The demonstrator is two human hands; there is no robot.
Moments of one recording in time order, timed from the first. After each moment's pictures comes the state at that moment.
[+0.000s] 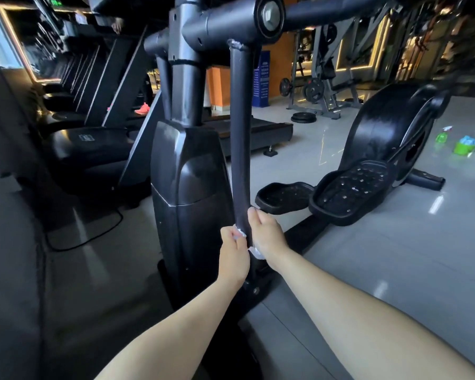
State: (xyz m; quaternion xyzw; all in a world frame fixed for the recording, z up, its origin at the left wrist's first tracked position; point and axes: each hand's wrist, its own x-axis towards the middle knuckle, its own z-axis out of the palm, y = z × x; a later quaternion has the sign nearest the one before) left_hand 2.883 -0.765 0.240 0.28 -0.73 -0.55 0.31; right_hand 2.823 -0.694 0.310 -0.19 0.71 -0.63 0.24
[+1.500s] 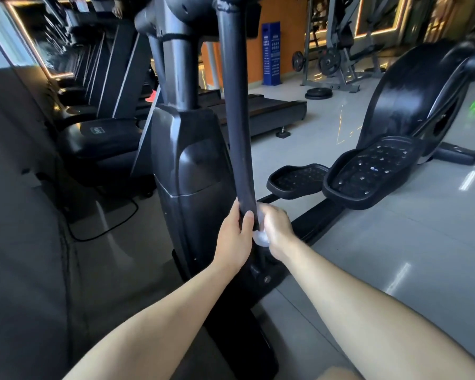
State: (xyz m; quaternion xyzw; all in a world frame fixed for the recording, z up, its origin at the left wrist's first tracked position) left_hand 2.891 -0.774 0.265 0.19 -0.80 -0.49 0.29; right_hand 2.802 -0.709 0.281 -0.07 0.61 -0.71 0.34
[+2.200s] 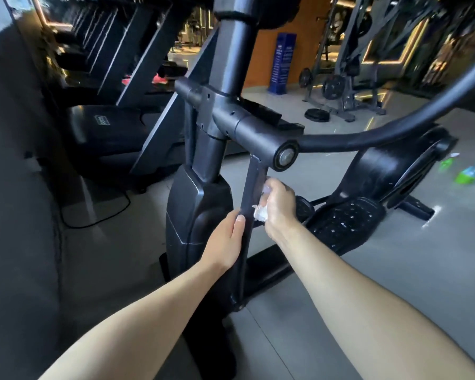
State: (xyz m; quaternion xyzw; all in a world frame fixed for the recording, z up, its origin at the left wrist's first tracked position) left_hand 2.897 -0.789 0.459 0.23 -0.81 -0.49 0.23; right_hand 2.798 -0.727 0.554 -0.03 0.62 -0.75 0.22
